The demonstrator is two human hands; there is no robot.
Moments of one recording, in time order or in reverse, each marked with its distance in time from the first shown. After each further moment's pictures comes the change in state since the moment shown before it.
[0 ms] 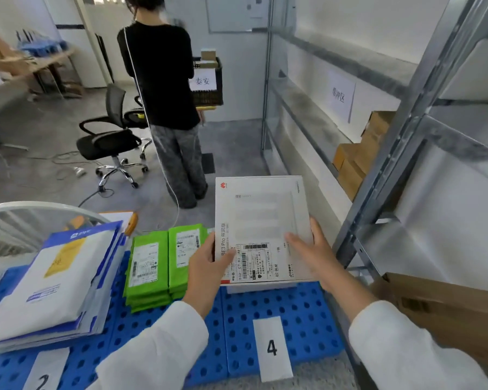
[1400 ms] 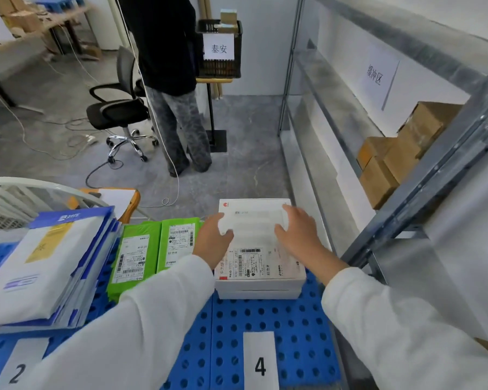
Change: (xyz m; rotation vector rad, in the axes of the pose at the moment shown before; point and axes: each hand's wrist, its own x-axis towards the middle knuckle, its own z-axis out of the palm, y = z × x) left_hand 0.129 -0.030 0.029 0.591 0.022 -0.103; right_hand 0.126 -0.002 0.029 -0.868 -0.036 -0.293
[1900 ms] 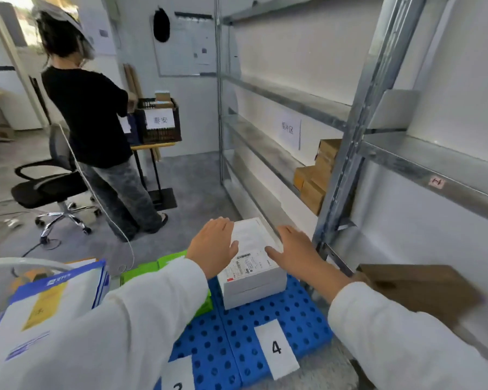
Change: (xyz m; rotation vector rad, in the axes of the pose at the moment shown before) left_hand -0.083 0.036 -0.105 0.748 -0.031 0.864; right_hand -0.157 -0.090 -0.048 -0.185 0.135 0.071
